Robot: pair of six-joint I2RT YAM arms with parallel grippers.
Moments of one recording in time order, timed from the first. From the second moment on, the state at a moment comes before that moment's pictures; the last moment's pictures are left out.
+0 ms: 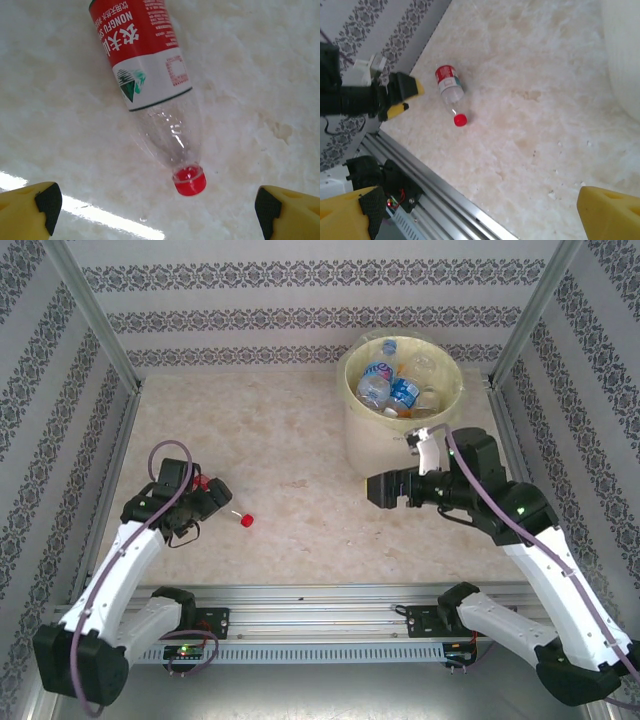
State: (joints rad) left arm -0.12 0.97 0.78 -0.85 0.02 -0.80; right arm 0.50 0.90 1.23 -0.97 -0.41 0.39
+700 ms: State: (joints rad) left arm 0.14 1.37 0.78 -0.59 0.29 -0.71; right arm 0.53 0.81 1.08 -0.94 -0.38 0.45
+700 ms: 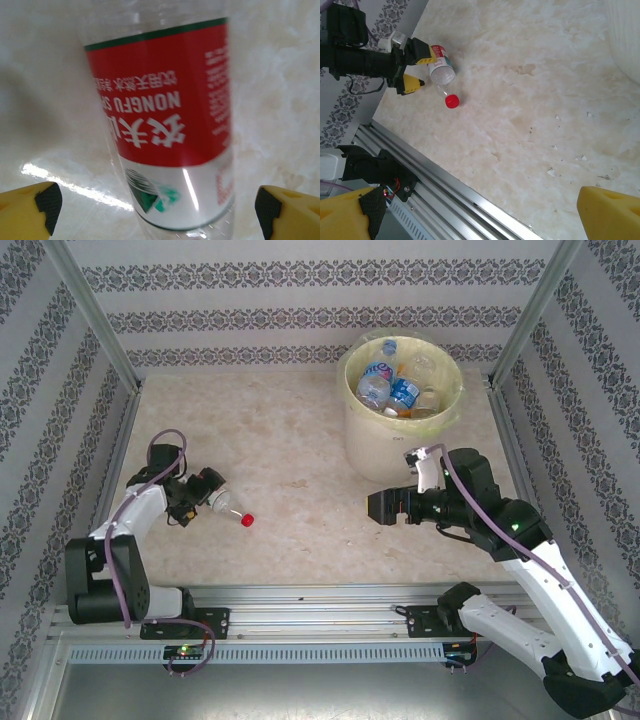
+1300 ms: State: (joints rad) left arm 0.18 1.55 0.84 -0.50 0.38 -0.65; right arm 0.57 0.82 1.03 -0.91 -0.36 0.49
